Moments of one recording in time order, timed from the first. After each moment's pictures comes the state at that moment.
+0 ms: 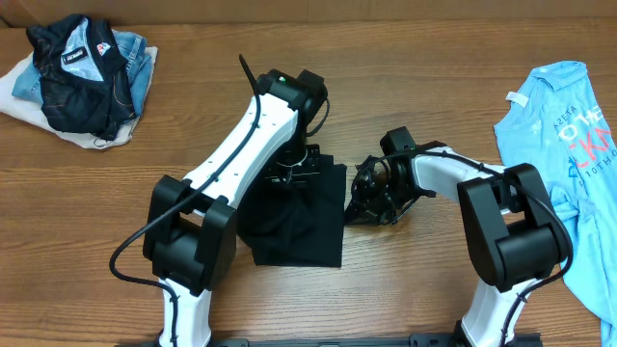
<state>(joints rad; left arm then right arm) -0.50 2.08 1.79 -1.46 0.19 -0.55 0.30 1.99 1.05 -0.69 -0.81 0.33</state>
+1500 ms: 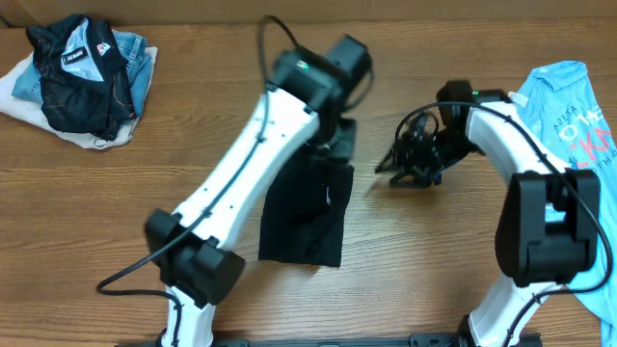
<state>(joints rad) -0.60 2.05 2.22 -1.63 0.10 -0.48 0.06 1.96 1.42 -1.14 -0.73 0.27</state>
